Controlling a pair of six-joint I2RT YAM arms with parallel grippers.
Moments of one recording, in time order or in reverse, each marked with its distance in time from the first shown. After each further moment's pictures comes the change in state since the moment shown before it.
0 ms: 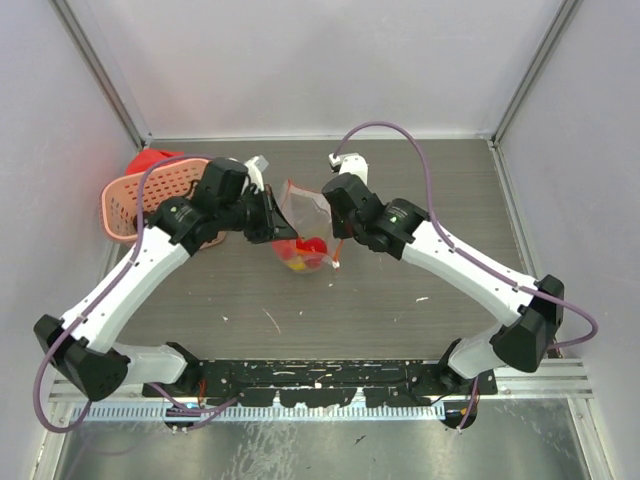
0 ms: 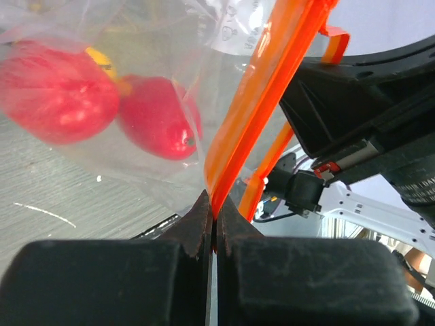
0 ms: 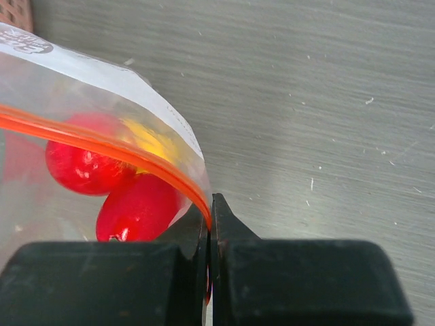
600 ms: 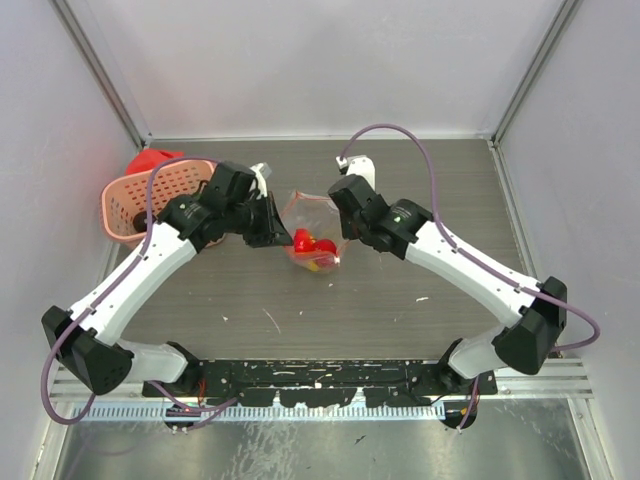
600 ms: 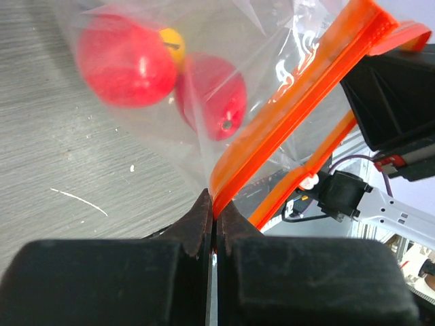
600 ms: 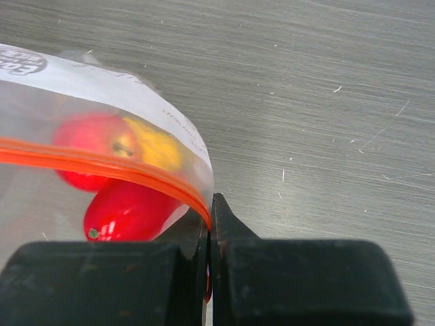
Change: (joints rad) left arm 0.000 0.059 -0.021 -0.067 -0.048 0.056; right arm -0.040 0.013 -0.045 -0.038 0.027 -0.027
